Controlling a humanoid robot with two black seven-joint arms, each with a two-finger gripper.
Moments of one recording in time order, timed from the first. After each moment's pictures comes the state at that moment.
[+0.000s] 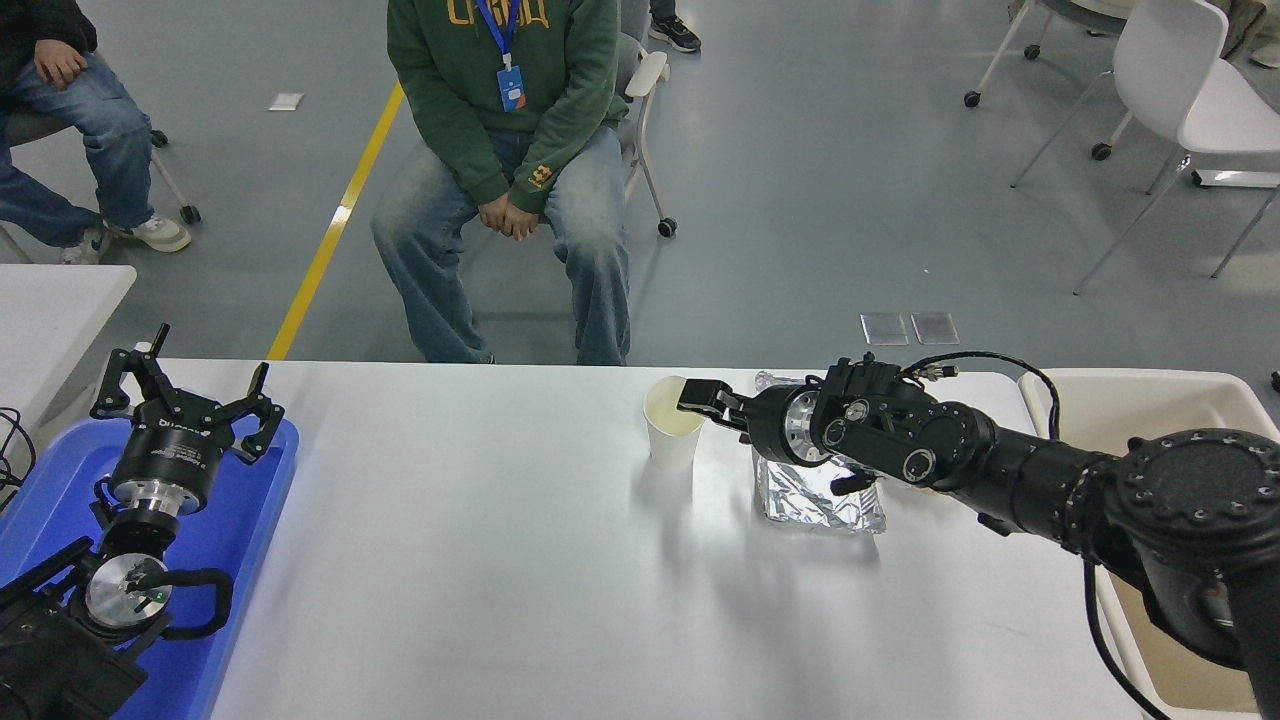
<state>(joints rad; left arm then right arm) -0.46 0.45 -0.83 -0.52 -0.19 -0.62 -0.53 1.13 0.00 -0.31 0.55 -0.47 0.07 0.07</state>
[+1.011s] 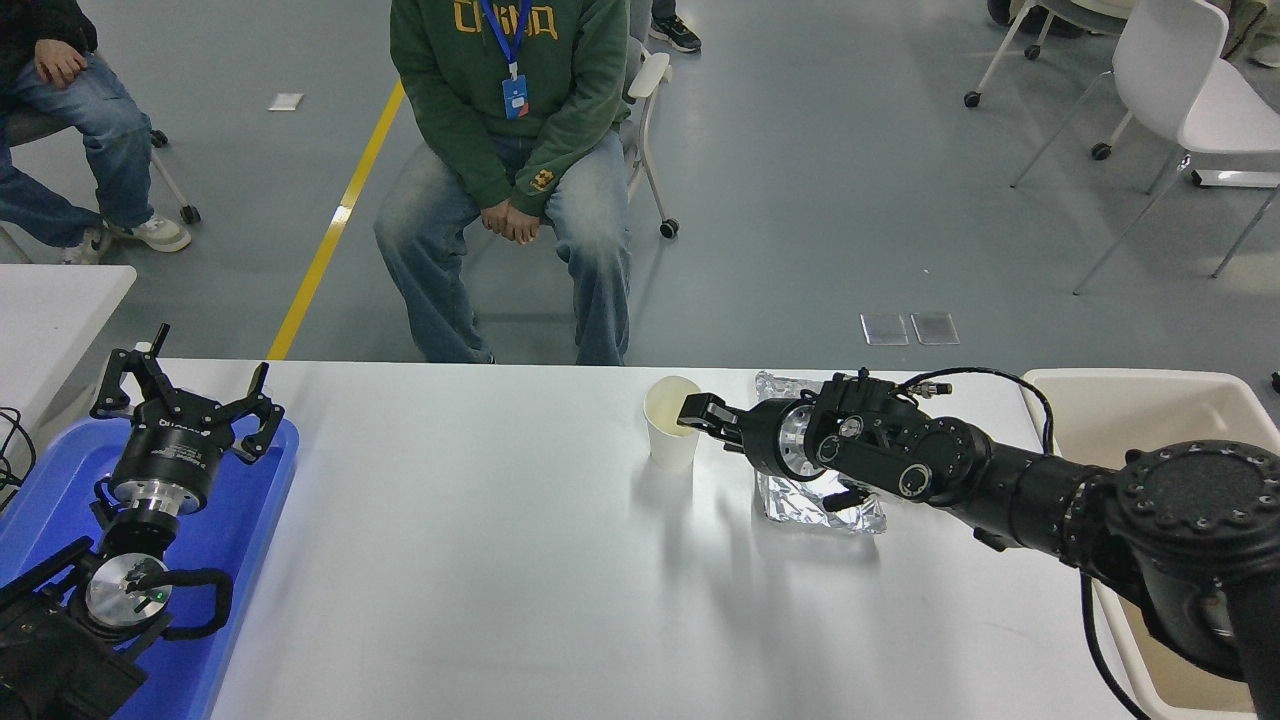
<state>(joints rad) -0.46 0.45 -0.83 -0.52 -0.19 -0.62 -0.53 1.12 0.00 -0.31 0.58 -0.49 0.06 0.06</state>
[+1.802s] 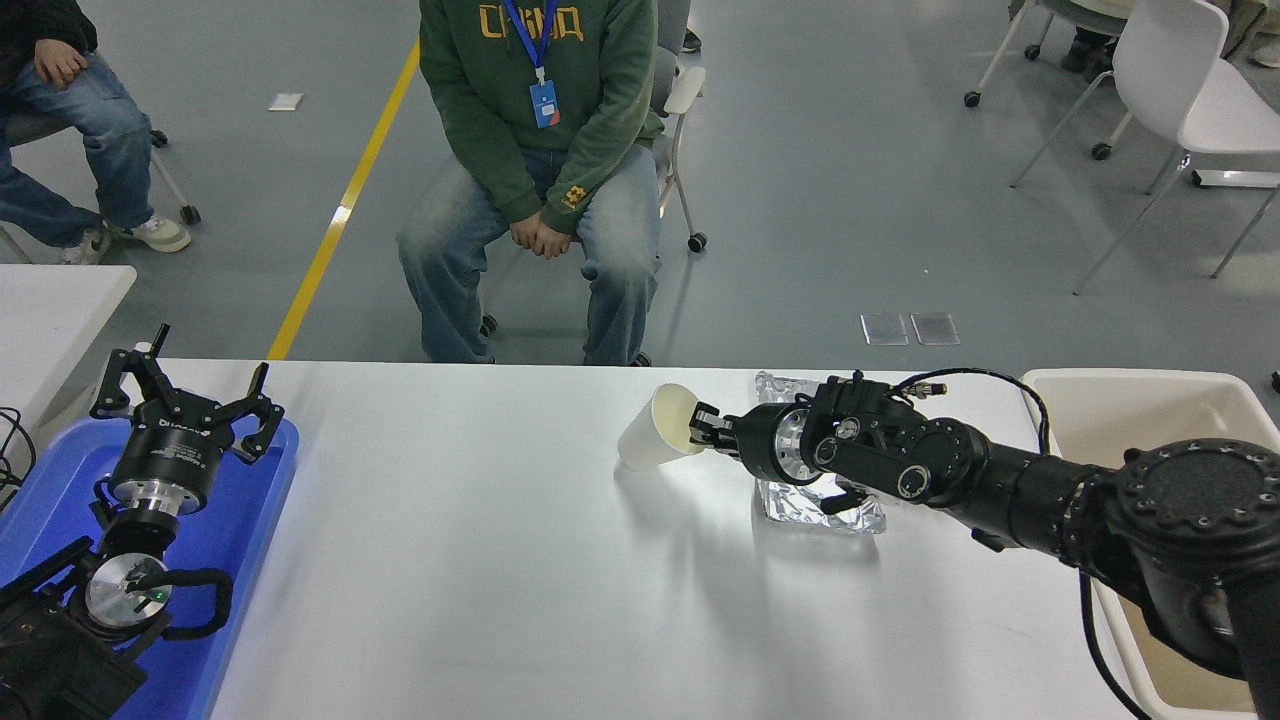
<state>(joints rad) -0.46 0.45 -0.83 -0.52 -0.19 -0.62 -0.53 1.13 0.00 -0.31 0.60 -0.48 0.08 0.06</state>
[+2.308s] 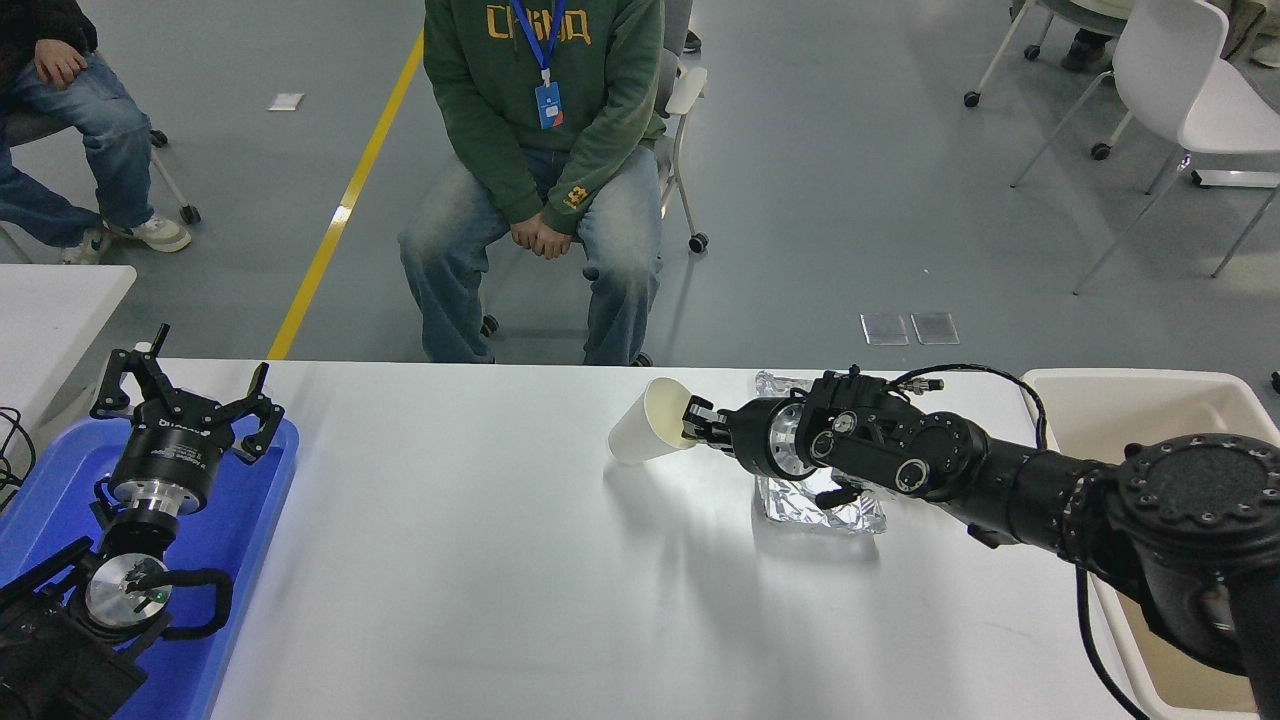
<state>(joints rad) -0.46 0.45 -0.83 -0.52 -0.19 -0.62 -0.53 1.13 0.00 -0.26 0.60 -0.44 0.08 0.06</state>
